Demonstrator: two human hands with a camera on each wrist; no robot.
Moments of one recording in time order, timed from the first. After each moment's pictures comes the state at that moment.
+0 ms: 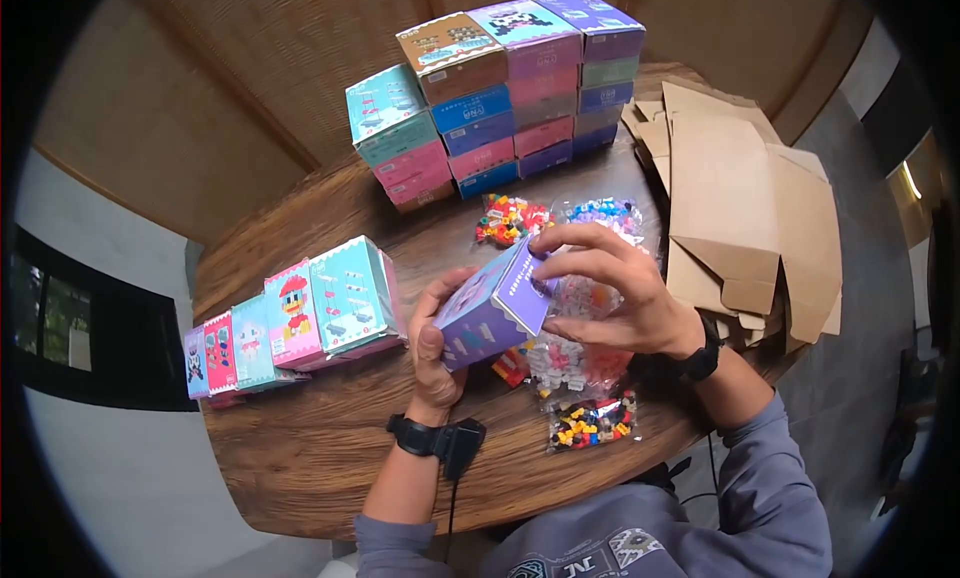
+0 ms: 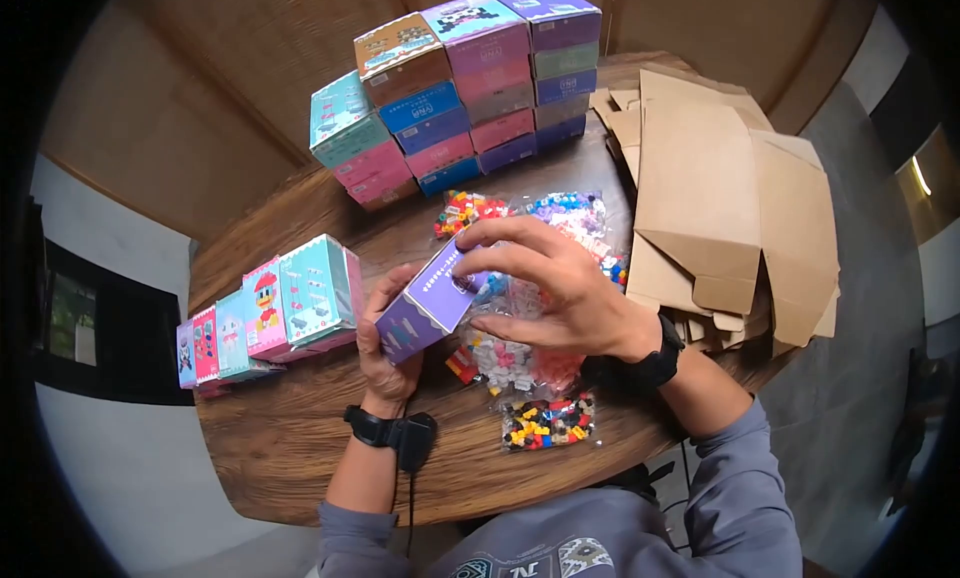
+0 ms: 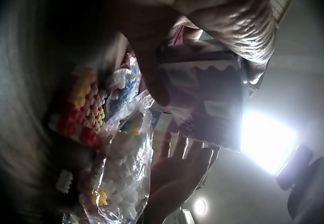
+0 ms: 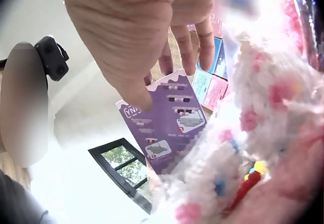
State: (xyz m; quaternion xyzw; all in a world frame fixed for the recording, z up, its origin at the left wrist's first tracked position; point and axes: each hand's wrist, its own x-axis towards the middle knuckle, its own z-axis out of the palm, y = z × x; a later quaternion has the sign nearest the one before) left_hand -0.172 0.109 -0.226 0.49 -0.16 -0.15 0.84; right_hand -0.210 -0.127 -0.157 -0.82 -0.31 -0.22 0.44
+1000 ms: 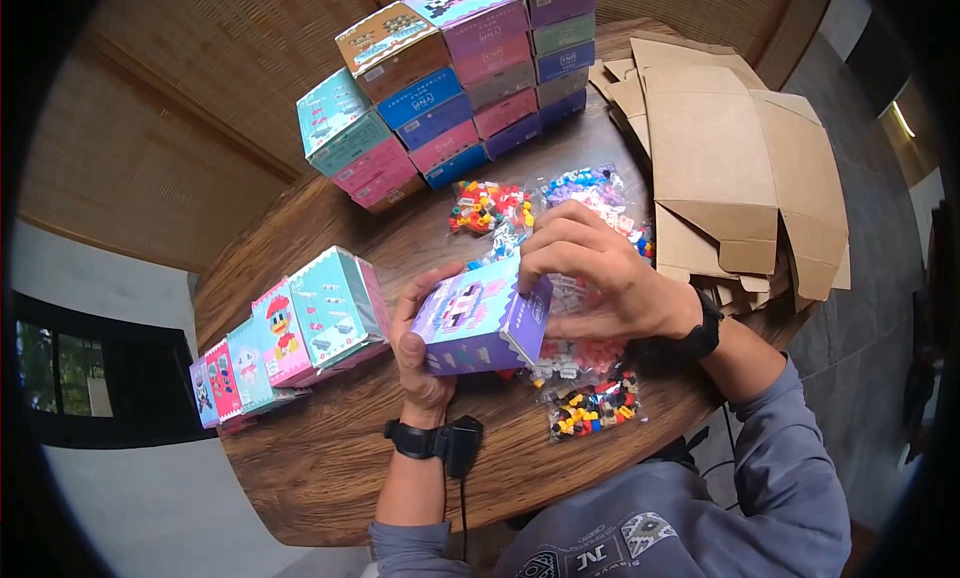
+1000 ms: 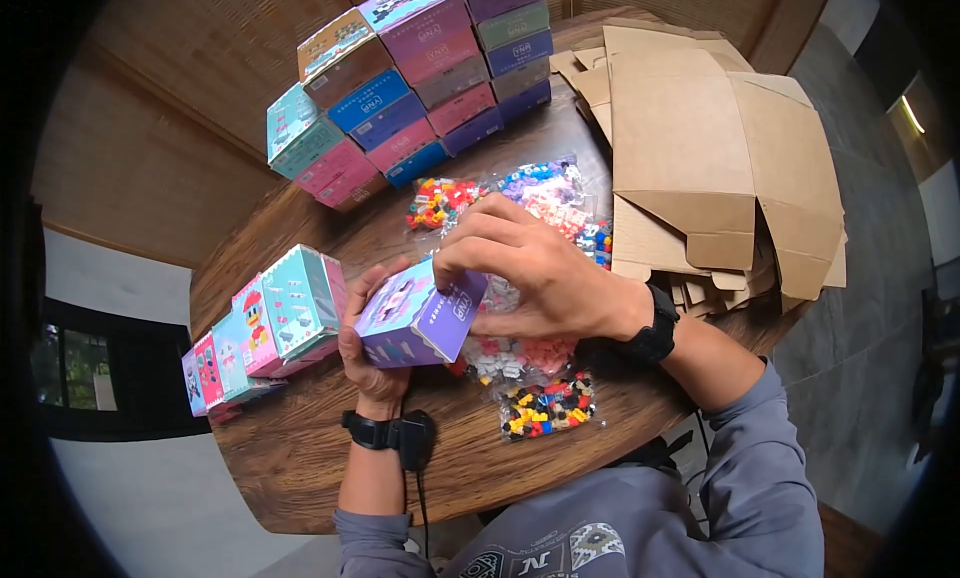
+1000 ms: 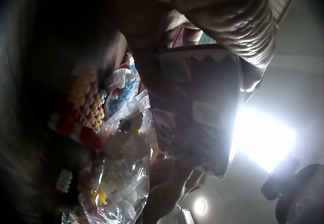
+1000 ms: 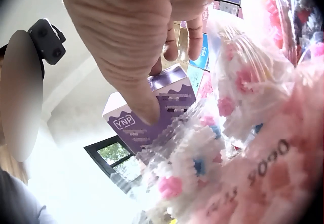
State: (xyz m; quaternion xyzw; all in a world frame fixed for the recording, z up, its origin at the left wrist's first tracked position) left_hand -0.168 0.109 -0.234 0.51 -0.21 -0.14 0.83; right_hand -0.215 -0.130 -0.166 -0.82 -0.31 -0.22 0.43
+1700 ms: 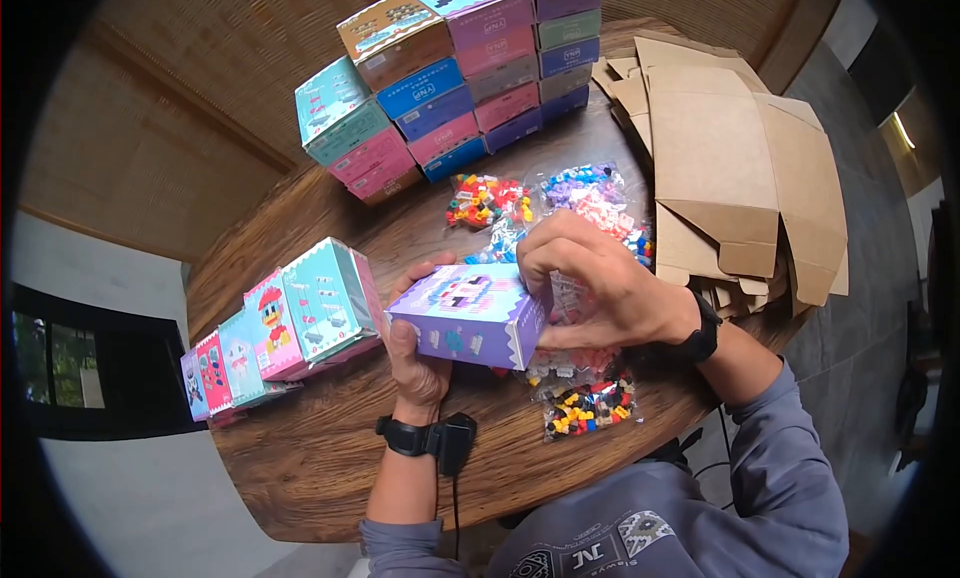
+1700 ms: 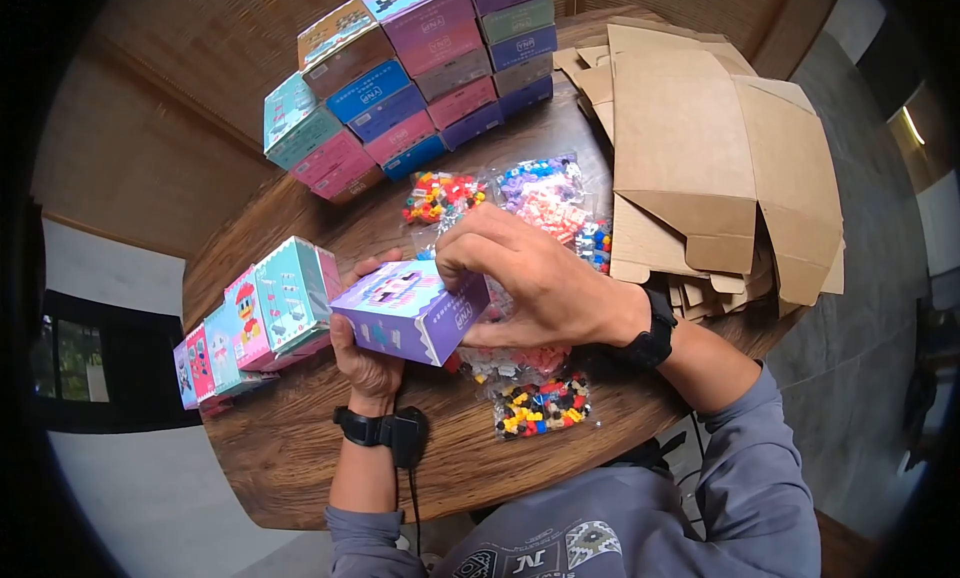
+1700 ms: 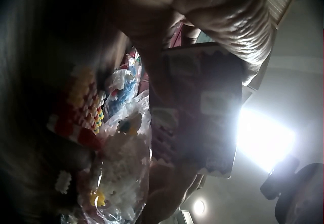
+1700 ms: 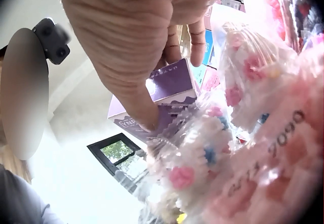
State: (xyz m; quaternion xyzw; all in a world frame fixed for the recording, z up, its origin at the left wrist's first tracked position) left_hand -0.168 0.106 -0.231 0.49 -0.18 -0.13 0.84; right_hand -0.216 -0.126 -0.170 -0.81 -0.32 -0.20 0.46
